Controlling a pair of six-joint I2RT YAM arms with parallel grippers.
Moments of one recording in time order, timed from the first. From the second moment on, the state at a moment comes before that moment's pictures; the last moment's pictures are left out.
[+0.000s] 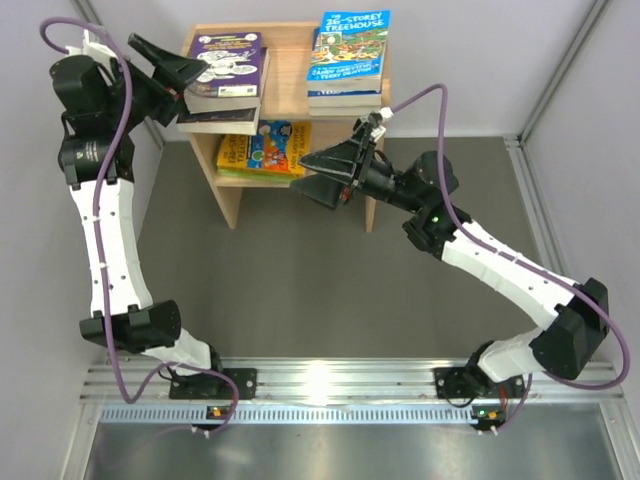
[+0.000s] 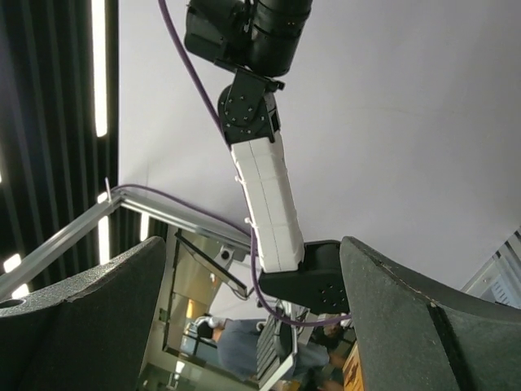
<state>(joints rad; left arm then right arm) 0.18 1.56 2.11 -0.60 0.56 -0.89 0.77 1.40 1.29 0.51 -0.52 1.59</state>
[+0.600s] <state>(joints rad) 0.16 1.33 1.90 -0.84 0.24 -0.54 0.68 1.16 1.31 -0.08 -0.56 1.08</state>
